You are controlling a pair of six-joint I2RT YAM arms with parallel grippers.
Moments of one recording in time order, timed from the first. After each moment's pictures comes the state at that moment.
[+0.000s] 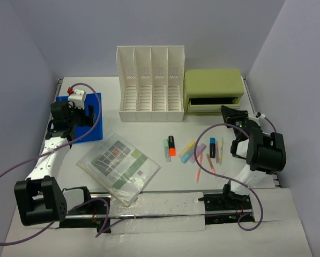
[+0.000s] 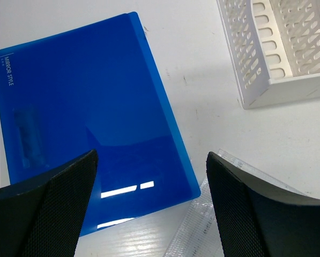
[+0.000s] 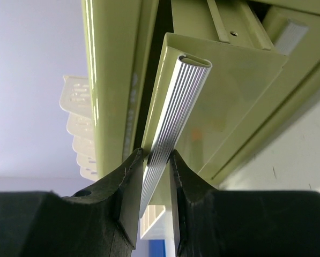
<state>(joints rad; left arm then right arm) 0.09 1.19 0.78 -0.06 0.21 0.19 -0.30 1.68 0.39 1.25 -0.36 1.34</state>
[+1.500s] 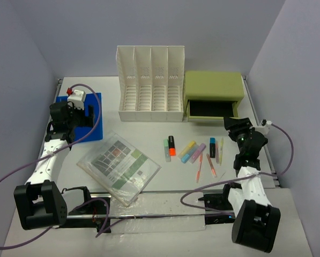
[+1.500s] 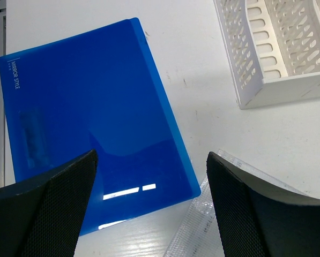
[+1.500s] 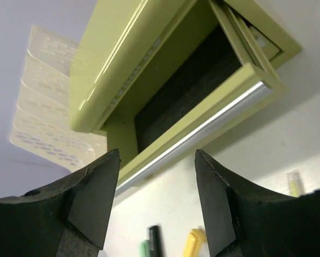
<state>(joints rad) 0.09 1.15 0.76 -0.06 0.21 0.19 -0.33 0.85 0.23 0.49 -0.29 0.94</state>
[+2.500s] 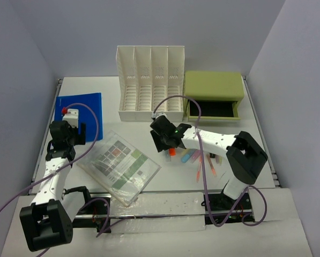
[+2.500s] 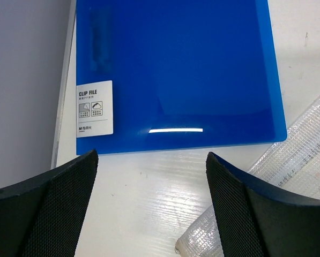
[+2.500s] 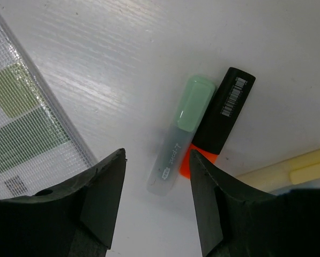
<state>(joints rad) 0.16 0.95 0.51 -0.10 -0.08 0.28 0.87 1.64 1.08 -0.47 0.23 0.41</state>
